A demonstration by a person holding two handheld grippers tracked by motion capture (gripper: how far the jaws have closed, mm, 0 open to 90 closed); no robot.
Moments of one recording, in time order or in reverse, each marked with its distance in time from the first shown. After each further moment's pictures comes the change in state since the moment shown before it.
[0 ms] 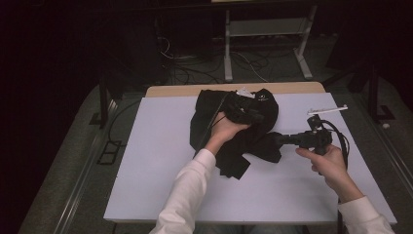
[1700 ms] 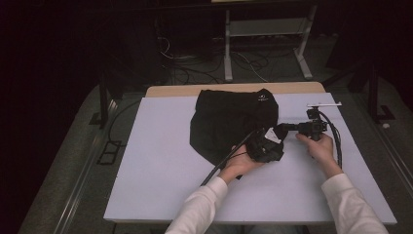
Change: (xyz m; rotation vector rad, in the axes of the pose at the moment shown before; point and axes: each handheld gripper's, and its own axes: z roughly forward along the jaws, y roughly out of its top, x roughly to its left) left arm -0.081 -0.062 0.067 0.189 -0.123 0.200; right arm -0.120 0.006 0.025 -0.053 -0.255 0.189
